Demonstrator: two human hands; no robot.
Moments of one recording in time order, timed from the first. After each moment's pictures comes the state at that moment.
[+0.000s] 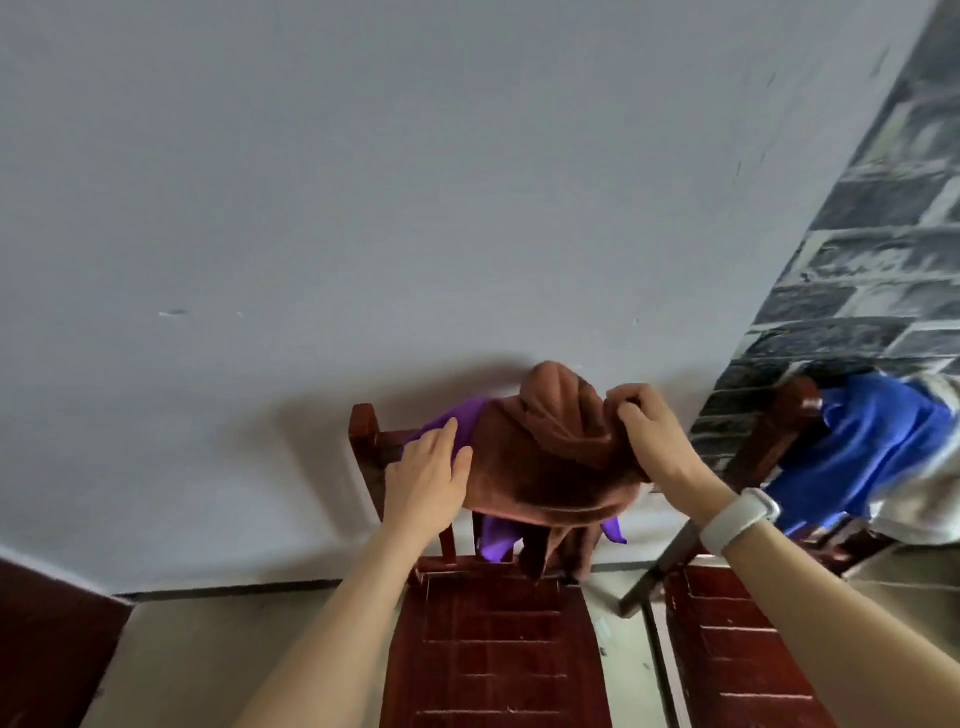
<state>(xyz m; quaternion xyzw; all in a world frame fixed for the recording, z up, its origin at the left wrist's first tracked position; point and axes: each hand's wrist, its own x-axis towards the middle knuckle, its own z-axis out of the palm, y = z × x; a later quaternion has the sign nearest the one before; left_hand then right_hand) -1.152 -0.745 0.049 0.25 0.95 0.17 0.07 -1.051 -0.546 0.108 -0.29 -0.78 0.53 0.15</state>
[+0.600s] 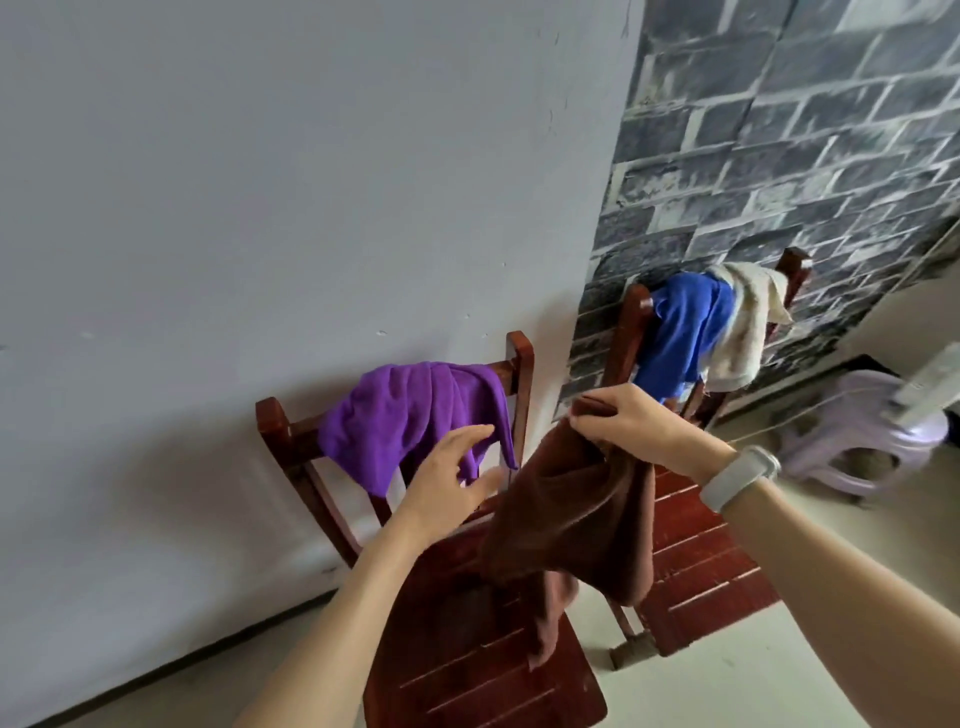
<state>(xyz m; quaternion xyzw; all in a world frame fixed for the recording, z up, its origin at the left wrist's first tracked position) -1.075 -0.742 0.051 0.43 0.75 0.43 0.25 -0.932 -0.581 0.135 -0.29 -0.84 0.45 0.02</state>
